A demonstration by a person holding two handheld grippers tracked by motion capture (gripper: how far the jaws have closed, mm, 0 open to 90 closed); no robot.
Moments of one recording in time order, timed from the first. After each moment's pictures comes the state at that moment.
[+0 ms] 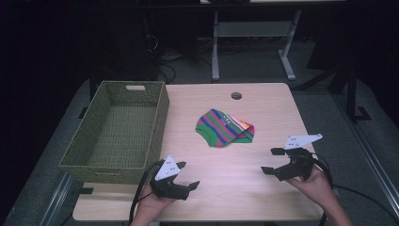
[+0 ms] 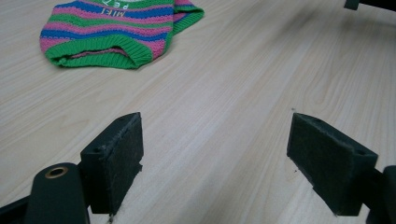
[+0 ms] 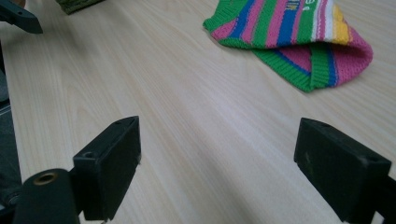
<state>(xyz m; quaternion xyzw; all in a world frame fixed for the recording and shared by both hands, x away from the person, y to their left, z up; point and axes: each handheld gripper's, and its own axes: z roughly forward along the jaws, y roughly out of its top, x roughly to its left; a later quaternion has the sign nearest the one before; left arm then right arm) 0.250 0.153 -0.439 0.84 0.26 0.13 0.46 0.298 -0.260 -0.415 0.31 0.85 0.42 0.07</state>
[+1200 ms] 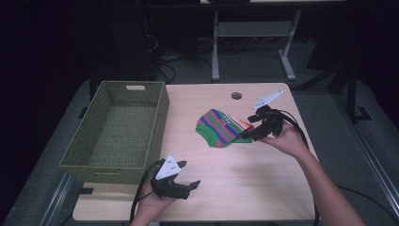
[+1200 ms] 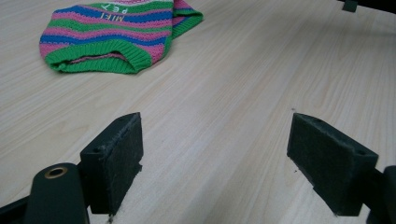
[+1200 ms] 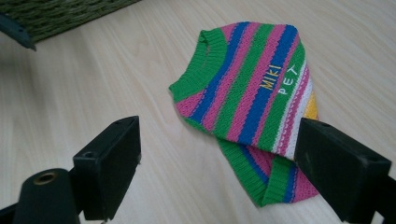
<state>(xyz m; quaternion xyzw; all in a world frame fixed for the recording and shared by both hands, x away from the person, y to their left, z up) 0.251 0.150 -0.437 0.84 0.26 0.13 0.46 0.411 -0.194 -0.371 0.27 0.89 0.36 0.05</state>
